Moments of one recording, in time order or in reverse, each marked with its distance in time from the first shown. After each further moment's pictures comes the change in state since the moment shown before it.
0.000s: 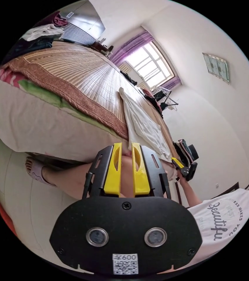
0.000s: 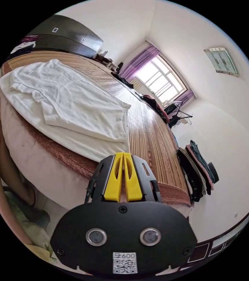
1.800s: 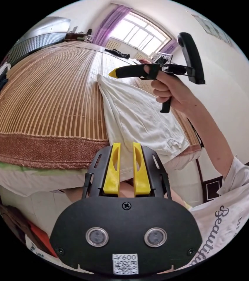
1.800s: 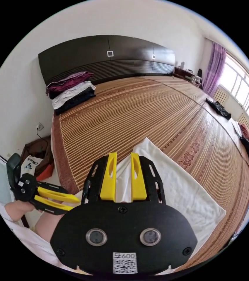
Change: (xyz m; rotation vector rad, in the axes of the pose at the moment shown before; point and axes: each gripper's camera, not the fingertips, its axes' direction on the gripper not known) left arm 0.024 -0.026 0.260 -0.263 -0.163 0.177; right arm -0.340 -0.374 0.141 -0.012 -0.899 -0.211
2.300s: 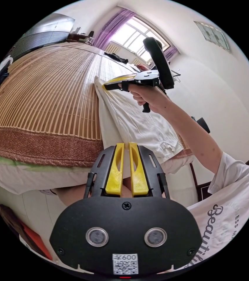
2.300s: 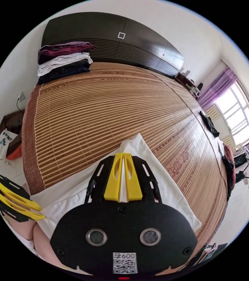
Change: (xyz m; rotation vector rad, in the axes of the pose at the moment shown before) left arm -0.028 0.012 0.035 0.066 0.039 0.021; right arm -0.024 -0.021 0.091 -0.002 0.206 -0.221
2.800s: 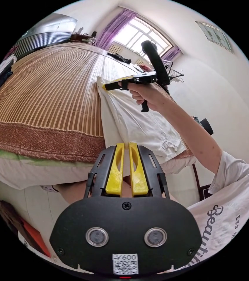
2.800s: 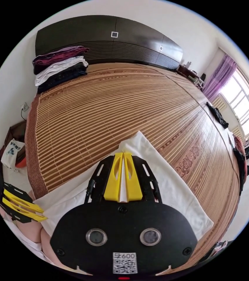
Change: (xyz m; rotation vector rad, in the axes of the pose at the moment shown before) left arm -0.044 0.014 0.053 -0.027 -0.063 -0.033; right arm 0.060 -0.020 0.041 0.001 -0.157 0.122
